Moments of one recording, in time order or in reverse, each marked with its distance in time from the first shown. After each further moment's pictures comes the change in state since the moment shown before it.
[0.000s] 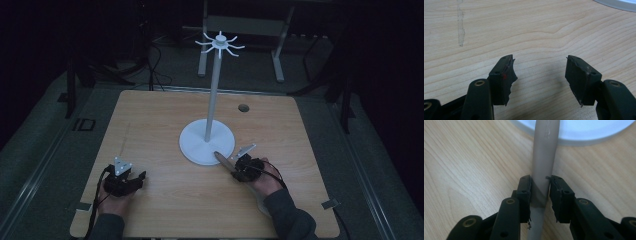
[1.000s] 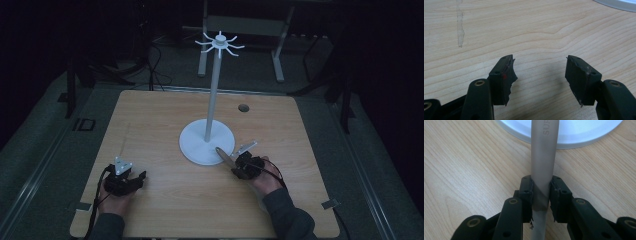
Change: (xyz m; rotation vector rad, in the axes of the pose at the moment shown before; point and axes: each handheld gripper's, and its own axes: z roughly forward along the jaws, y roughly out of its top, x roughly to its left) left arm 0.000 0.001 0.002 0.002 0.001 0.003; right arm -0.001 0.005 -0.006 -0.018 -0.036 0.044
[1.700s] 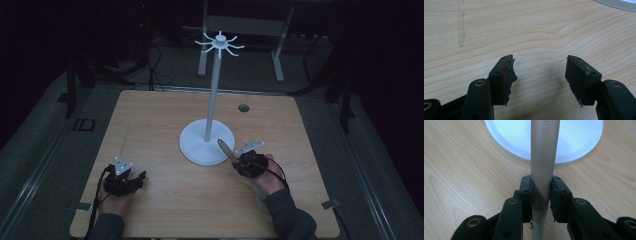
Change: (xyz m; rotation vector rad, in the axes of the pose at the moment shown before) left arm 0.000 0.000 -0.001 -0.002 0.005 -0.002; right arm 0.002 0.002 -0.023 -0.141 -0.045 0.005
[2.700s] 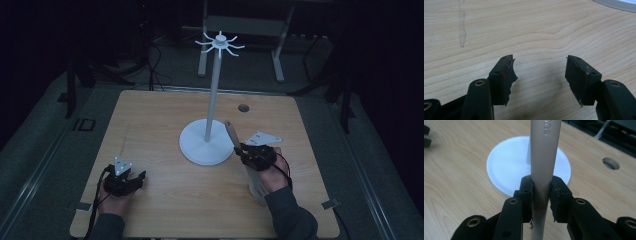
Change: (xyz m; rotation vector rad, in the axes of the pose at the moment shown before) left arm 0.000 0.000 0.000 -0.003 0.001 -0.002; right arm -0.004 0.018 -0.044 -0.263 -0.066 0.040
